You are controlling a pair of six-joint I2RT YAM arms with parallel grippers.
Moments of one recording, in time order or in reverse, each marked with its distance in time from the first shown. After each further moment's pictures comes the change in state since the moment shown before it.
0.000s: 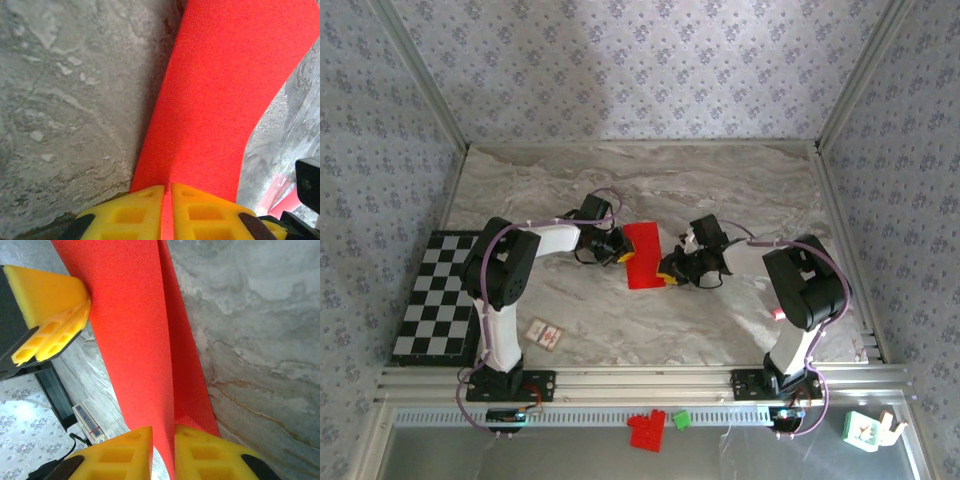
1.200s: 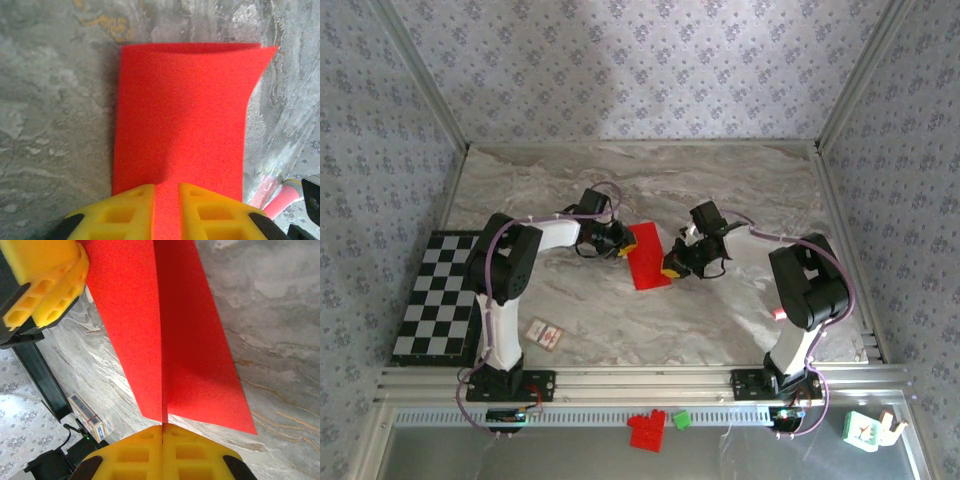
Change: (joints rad) left arm 0.026 0.049 0.065 0.026 0.040 0.022; right arm -0.024 0.002 0.167 -0.307 0.001 -0.122
